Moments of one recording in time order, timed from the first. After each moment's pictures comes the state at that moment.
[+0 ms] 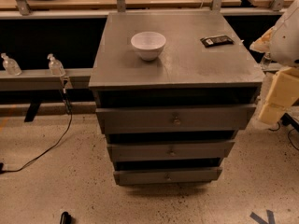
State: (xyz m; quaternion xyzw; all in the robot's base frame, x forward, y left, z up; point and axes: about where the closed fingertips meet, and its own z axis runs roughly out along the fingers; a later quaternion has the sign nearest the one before) arm 0.439 -0.216 0.979 -0.60 0.78 -0.04 0.16
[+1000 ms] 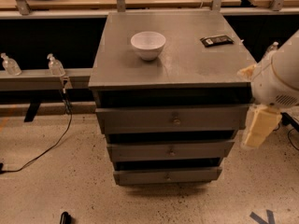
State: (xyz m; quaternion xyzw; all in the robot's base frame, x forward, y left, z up) arm 0.459 -0.225 0.896 -0.63 0.75 -0.07 0.17
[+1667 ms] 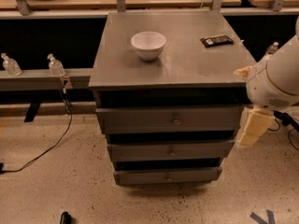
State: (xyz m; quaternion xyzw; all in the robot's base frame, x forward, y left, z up) arm 0.469 -0.224 0.886 -0.63 0.75 -0.08 0.20
